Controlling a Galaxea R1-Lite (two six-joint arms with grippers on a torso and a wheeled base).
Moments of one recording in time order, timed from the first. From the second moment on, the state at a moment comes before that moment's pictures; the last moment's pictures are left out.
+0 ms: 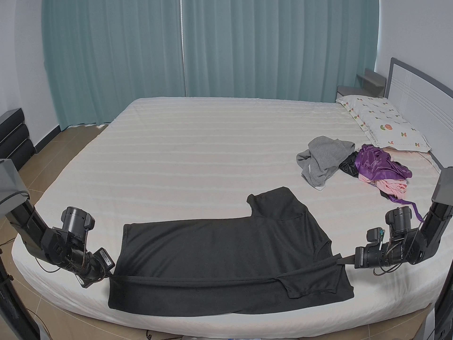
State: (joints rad) left arm -0.01 1.96 -0.52 -0.28 -0.01 -0.79; right arm -0.03 2.13 -0.43 -0.74 0.59 0.14
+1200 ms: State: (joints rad) left arm 0.02 1.97 -0.57 -0.28 -0.10 -0.80; right arm 0.00 2.12 -0.40 -0.87 0.57 0.36
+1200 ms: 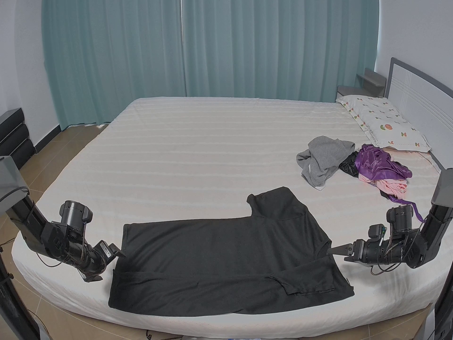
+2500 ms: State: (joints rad) left arm 0.04 2.38 -1.04 -0.58 -0.11 -0.61; right arm 0.09 2.25 -0.26 -1.25 0.55 0.62
